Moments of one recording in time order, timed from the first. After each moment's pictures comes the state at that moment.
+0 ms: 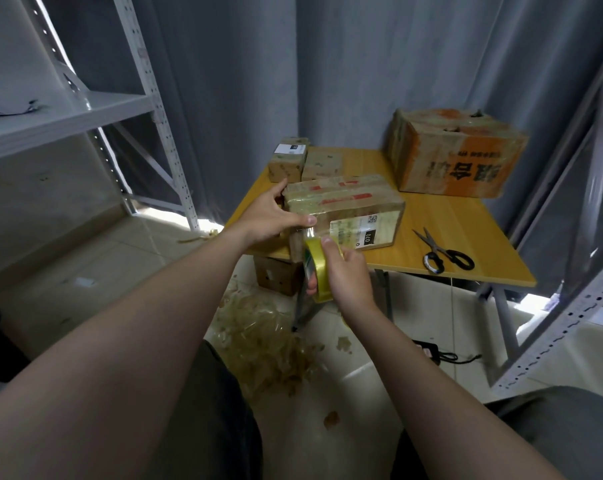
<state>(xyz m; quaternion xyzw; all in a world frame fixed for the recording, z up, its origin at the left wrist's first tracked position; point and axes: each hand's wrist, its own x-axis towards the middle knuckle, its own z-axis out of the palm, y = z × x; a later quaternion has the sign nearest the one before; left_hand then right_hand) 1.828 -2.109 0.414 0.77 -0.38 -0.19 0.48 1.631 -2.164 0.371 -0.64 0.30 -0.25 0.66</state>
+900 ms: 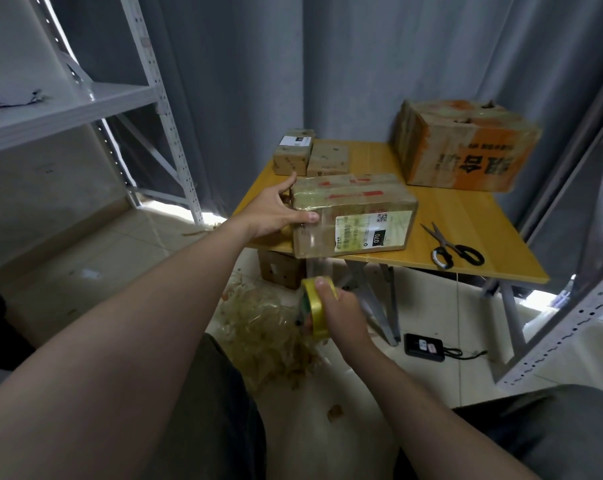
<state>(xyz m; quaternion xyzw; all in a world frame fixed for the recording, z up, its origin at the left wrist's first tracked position) 1.833 -2.102 0.413 0.79 -0.39 -0.22 0.42 1.617 -2.144 0.301 -0.70 0.32 -0.21 0.61</state>
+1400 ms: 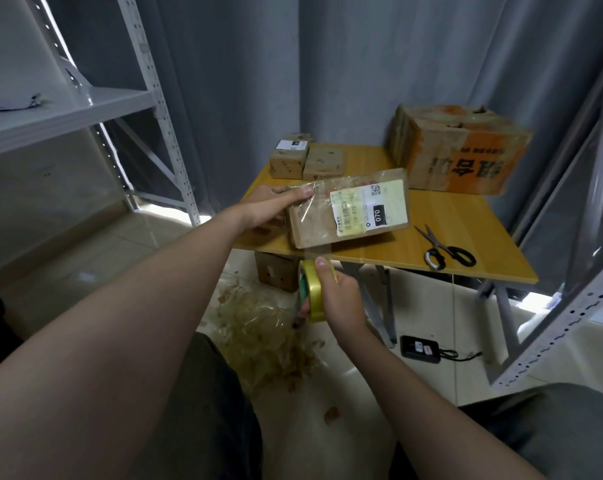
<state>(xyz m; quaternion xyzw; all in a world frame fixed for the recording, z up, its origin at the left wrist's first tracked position) 1.815 -2.097 0.444 0.82 -0.33 -0.25 0.39 1.619 -2.144 0.330 -0.65 0.30 -0.26 0.65</state>
